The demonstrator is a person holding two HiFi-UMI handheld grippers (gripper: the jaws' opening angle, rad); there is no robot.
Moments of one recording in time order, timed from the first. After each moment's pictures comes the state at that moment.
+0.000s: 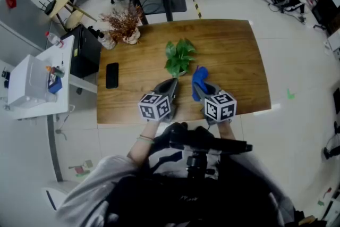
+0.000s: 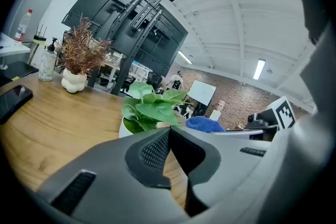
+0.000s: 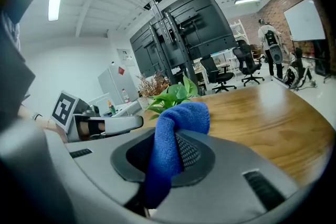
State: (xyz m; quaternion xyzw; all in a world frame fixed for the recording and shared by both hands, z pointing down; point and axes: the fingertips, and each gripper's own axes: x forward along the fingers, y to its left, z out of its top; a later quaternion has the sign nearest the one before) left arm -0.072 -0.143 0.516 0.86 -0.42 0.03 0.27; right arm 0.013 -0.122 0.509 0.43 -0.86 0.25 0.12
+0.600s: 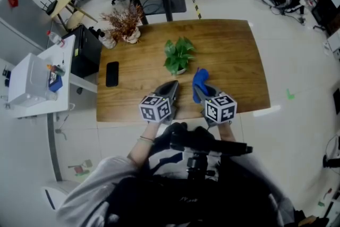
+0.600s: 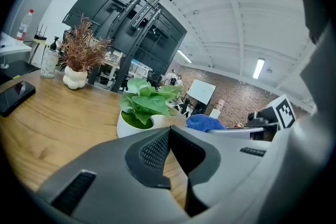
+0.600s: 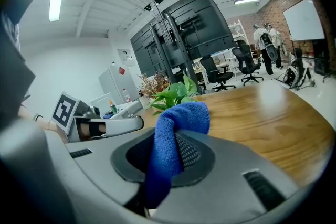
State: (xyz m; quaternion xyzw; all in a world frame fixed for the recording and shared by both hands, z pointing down) left arm -0.066 -0.123 0.520 0.86 -0.42 0.04 0.27; right arm 0.018 -0.103 0.509 0.43 -0.86 0.26 0.11
